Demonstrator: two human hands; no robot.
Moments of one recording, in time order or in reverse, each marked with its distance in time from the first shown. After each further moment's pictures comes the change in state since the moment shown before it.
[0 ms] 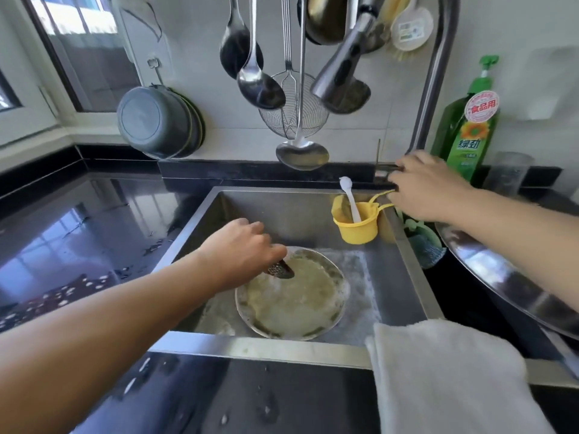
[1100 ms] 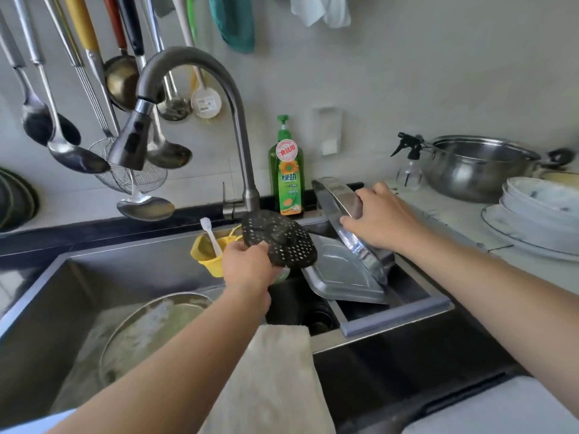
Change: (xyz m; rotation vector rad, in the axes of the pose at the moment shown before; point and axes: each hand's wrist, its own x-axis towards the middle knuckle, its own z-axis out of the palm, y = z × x) left_hand 0.180 0.197 -0.136 -2.210 0.330 -1.222; right_hand -0.188 0.149 -0.026 0.434 0.091 0.545
